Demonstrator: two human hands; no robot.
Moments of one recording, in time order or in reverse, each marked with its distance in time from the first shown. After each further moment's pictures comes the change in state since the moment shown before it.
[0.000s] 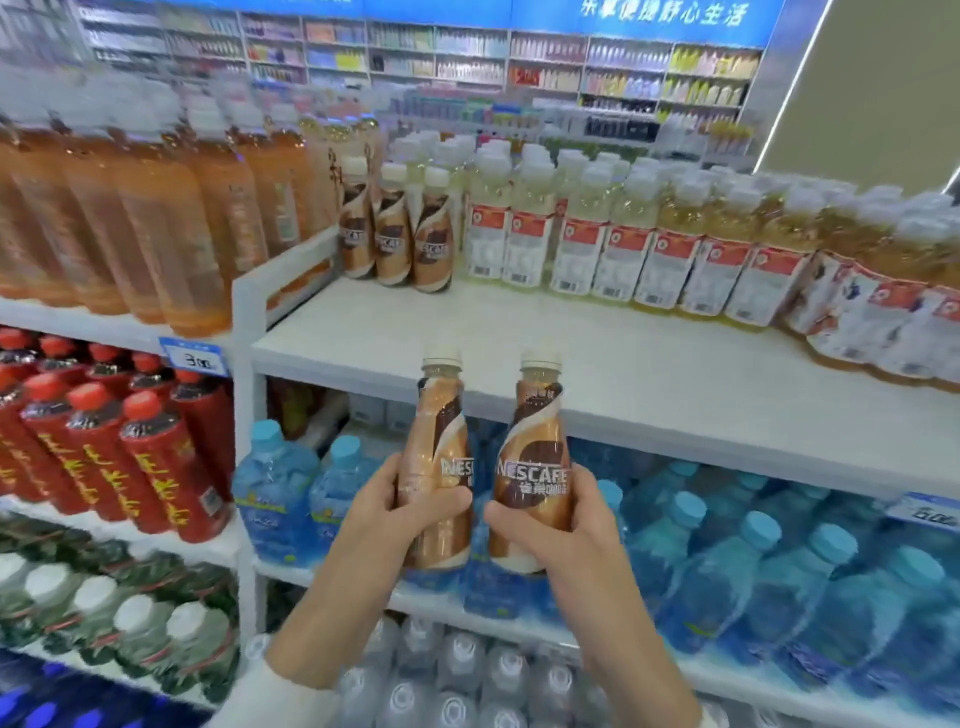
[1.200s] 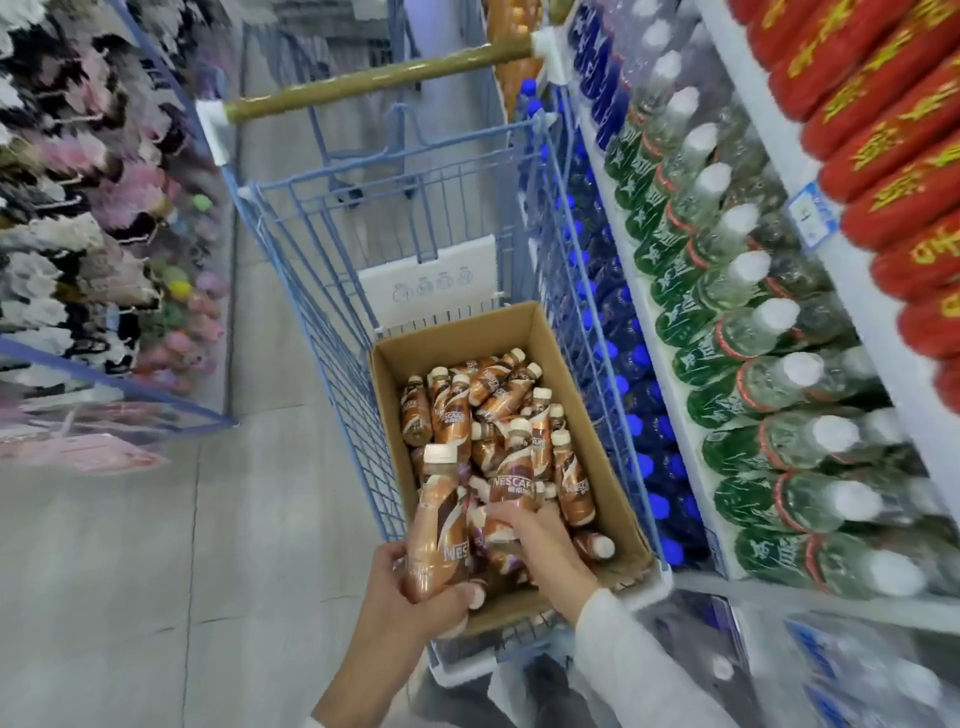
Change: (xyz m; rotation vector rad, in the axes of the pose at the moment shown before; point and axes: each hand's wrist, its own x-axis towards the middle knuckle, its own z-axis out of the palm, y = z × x) left_hand -0.336 -0.227 -0.413 -0.450 1.235 -0.538; right_hand -0.154 0.365 0.528 -0.712 -0.949 0.947
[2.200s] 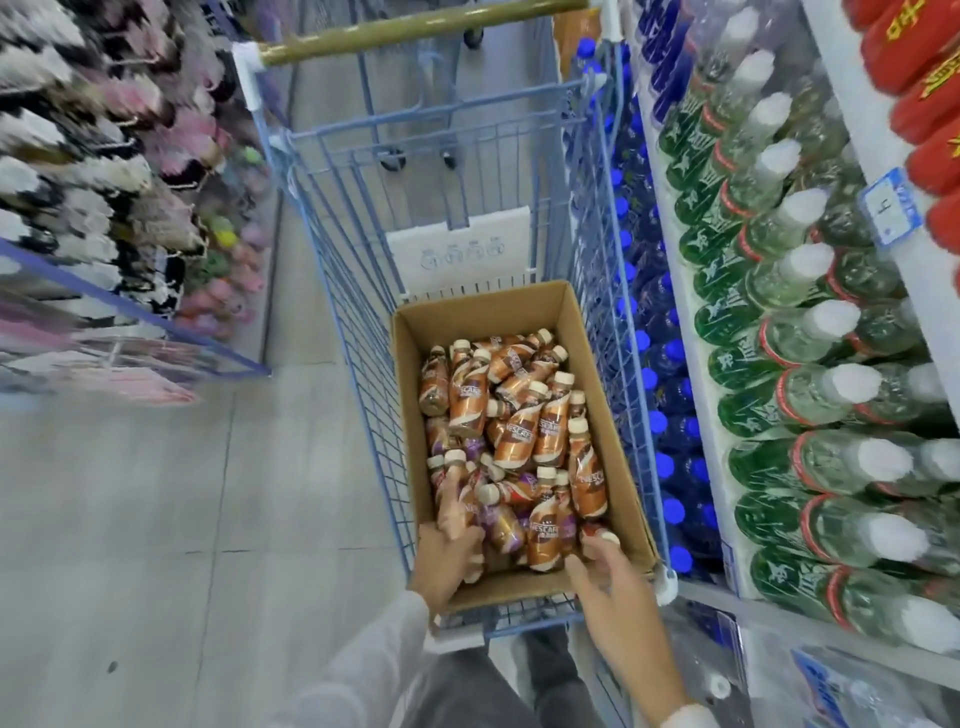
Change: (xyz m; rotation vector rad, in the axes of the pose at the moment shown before) left_hand 0.104 -0.078 0.048 0.039 0.154 -0.319; right_hand -0.029 0.046 -0.090 -0.651 0.120 -0.237
